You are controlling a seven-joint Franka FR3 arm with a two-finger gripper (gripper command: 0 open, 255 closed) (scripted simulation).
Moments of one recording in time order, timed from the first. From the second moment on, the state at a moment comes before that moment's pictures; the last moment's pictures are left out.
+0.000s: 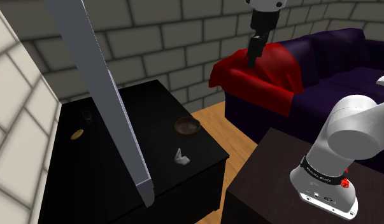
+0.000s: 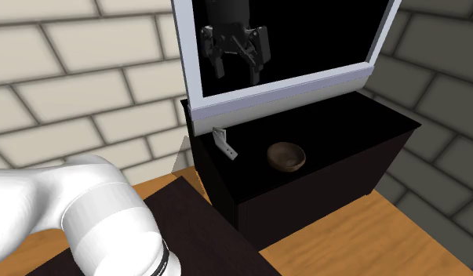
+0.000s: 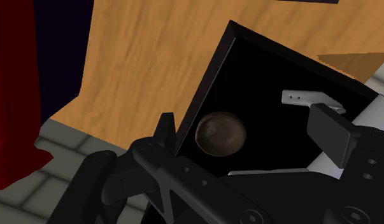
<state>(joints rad) 0.01 -0.78 0.07 -2.30 -0.05 1.60 -0.10</state>
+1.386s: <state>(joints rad) 0.08 -0.35 0.28 -2.44 0.05 2.13 0.13</state>
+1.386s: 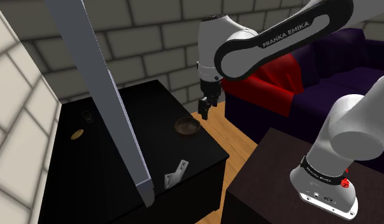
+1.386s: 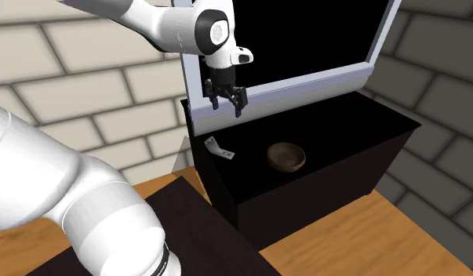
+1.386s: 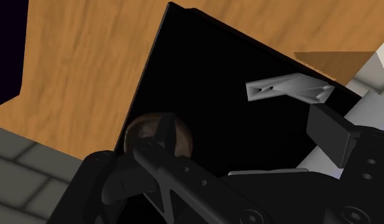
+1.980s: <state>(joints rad) 0.10 -0.03 0.37 -2.34 -0.03 2.33 0.28</state>
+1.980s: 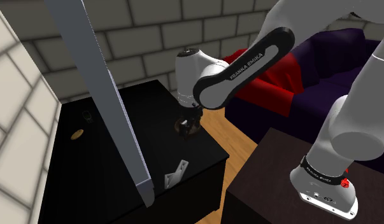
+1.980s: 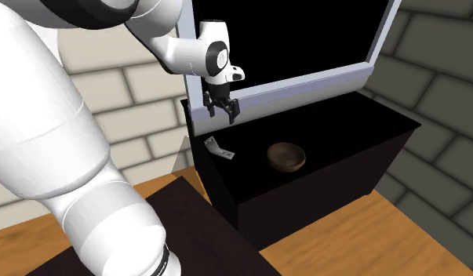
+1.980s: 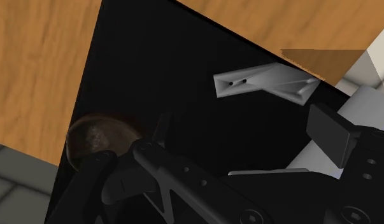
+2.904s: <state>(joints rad) 0.18 0.36 0.36 -2.17 -0.21 2.50 0.46</state>
